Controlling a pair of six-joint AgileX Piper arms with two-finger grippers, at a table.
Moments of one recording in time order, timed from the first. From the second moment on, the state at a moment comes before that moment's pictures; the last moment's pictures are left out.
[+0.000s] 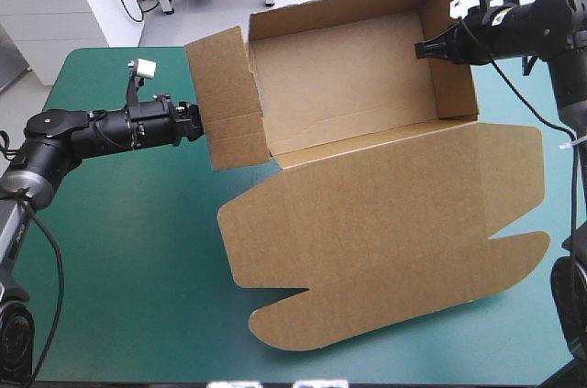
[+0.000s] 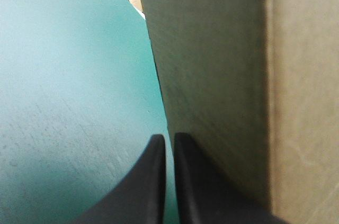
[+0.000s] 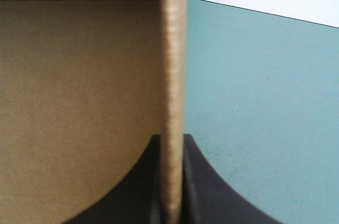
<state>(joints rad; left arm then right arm) 0.05 1.52 -1.20 -1.46 1.20 1.05 0.08 1.68 -2.05 0.24 1.17 -0.18</state>
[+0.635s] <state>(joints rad) -0.05 1.51 -1.34 -1.54 1.20 1.07 0.08 1.68 -2.05 0.23 1.14 -0.15</state>
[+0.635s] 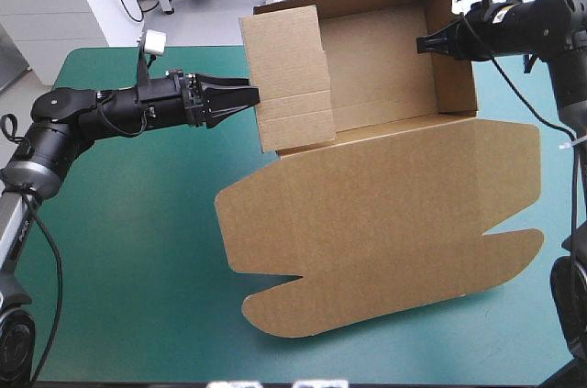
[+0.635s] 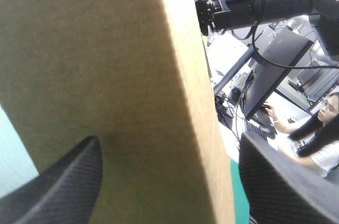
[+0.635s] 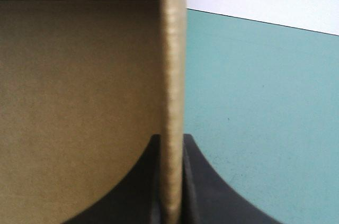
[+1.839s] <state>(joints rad) -0.44 1.55 -1.76 -0.21 0.82 0.00 0.28 1.68 -2.05 0.01 1.01 0.03</state>
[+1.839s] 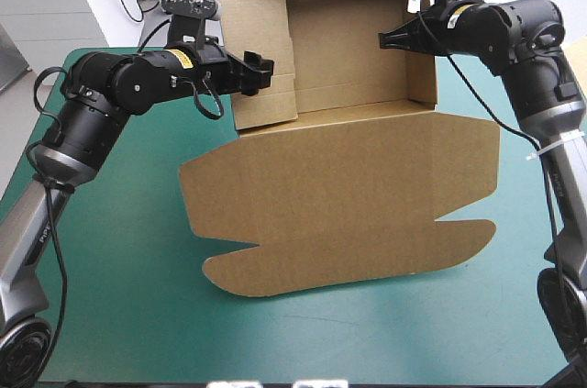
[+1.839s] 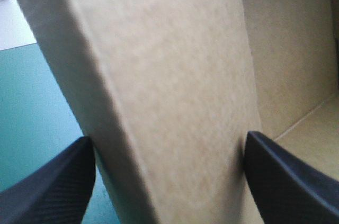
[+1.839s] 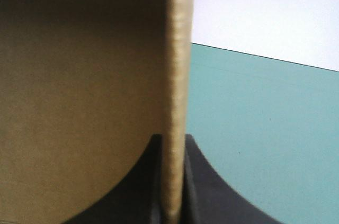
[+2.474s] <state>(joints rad) -0.42 1.60 -1.77 -0.14 0.80 -0.07 0.29 1.68 -2.05 -0.02 1.09 0.07</state>
